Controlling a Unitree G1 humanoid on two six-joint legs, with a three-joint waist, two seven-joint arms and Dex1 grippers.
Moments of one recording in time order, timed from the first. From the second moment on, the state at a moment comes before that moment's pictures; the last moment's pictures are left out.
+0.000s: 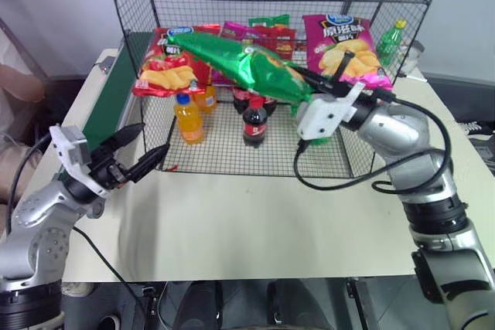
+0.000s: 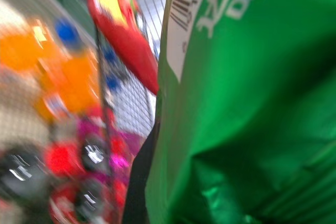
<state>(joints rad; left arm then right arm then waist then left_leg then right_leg) -0.05 0.57 0.38 -0.24 -0.75 0.32 -0.85 -0.71 -0.62 0.16 -0.08 -0.48 -0.24 0.50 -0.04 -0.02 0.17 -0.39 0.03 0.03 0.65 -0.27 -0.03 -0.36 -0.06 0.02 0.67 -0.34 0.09</state>
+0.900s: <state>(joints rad) -0.01 0.51 0.37 -0.29 -0.71 0.29 -0.76 -0.88 -0.46 0.27 0.31 -0.70 0.00 0.26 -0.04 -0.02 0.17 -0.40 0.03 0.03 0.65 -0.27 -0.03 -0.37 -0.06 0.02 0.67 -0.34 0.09</state>
